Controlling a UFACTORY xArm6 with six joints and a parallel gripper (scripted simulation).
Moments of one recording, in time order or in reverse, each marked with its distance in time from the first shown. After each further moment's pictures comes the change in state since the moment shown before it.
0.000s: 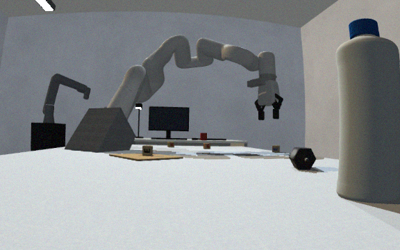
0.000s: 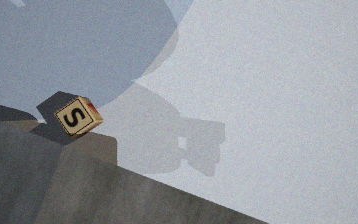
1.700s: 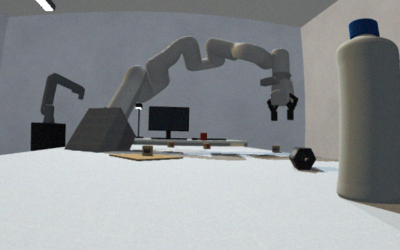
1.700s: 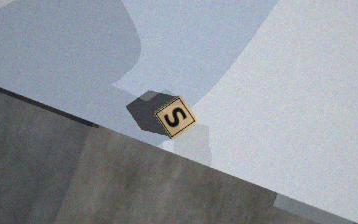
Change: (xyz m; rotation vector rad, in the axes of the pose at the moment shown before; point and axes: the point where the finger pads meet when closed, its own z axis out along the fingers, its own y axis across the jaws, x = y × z) arm 0.000 -0.081 0.008 -0.014 0.003 -0.001
